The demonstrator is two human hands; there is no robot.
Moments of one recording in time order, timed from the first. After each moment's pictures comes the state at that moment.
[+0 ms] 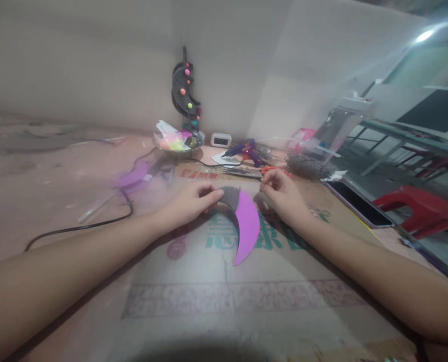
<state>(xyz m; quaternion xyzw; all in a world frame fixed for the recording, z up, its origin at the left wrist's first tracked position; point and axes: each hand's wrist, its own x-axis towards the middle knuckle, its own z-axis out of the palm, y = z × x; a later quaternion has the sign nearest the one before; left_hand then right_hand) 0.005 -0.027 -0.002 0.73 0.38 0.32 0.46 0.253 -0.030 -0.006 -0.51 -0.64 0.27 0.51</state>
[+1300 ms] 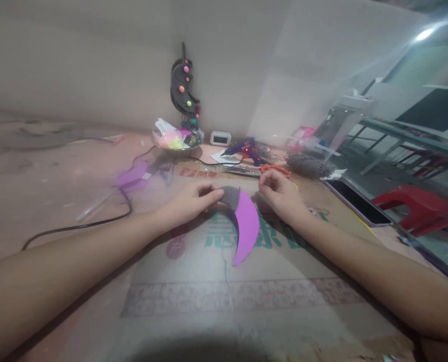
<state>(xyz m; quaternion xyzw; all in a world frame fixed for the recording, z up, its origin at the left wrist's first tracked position) 0.005 -0.027 -0.003 0.74 0.38 0.31 0.46 0.251 -0.034 -0.001 -0.51 -0.67 0.24 0.47</state>
